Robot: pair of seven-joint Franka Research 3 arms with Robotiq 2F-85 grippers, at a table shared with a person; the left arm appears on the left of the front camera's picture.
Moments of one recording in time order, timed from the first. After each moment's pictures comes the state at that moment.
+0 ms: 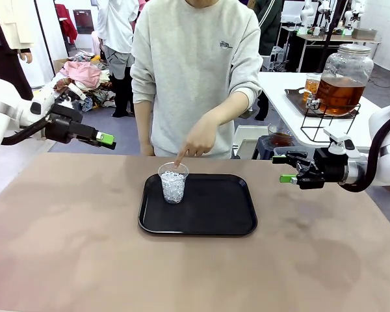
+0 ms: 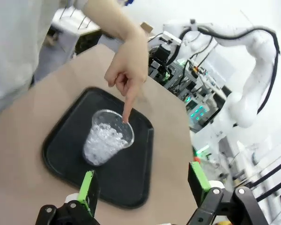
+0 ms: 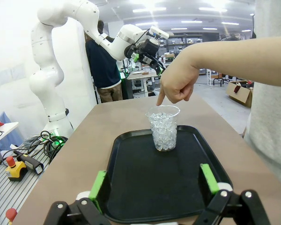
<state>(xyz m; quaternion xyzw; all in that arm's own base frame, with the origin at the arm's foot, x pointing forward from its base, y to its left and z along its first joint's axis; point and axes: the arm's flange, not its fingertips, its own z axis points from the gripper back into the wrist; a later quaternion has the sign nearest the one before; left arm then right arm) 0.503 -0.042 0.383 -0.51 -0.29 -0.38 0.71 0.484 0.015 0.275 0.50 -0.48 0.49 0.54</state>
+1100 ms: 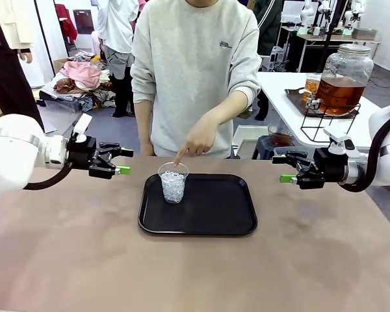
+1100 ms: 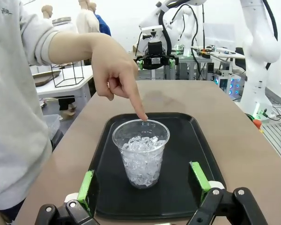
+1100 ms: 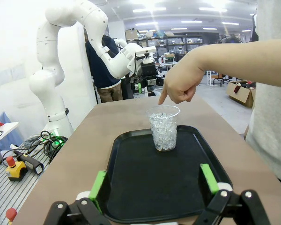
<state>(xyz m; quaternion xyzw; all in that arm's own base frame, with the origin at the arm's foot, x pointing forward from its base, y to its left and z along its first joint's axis) 0.503 -0.073 0.292 -0.42 -0.49 -0.53 0.55 0.484 0.015 0.275 0.50 -0.48 0.49 0.54</state>
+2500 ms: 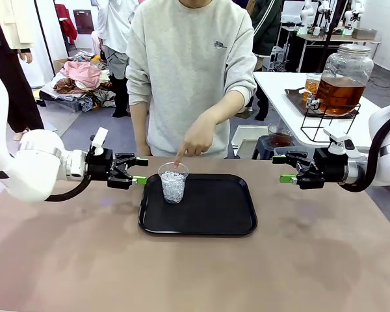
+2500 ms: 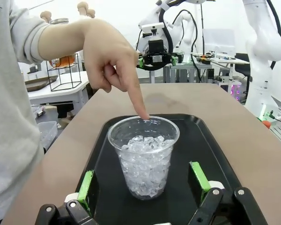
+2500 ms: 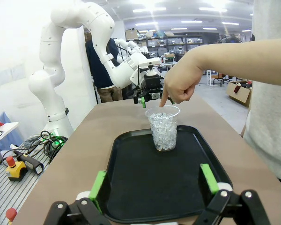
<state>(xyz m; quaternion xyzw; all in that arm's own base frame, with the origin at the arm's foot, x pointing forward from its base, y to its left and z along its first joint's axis) 0.513 -0.114 0.245 -0.44 -0.51 -0.52 0.54 0.484 0.015 0.275 0.50 -0.48 0.49 0.54</state>
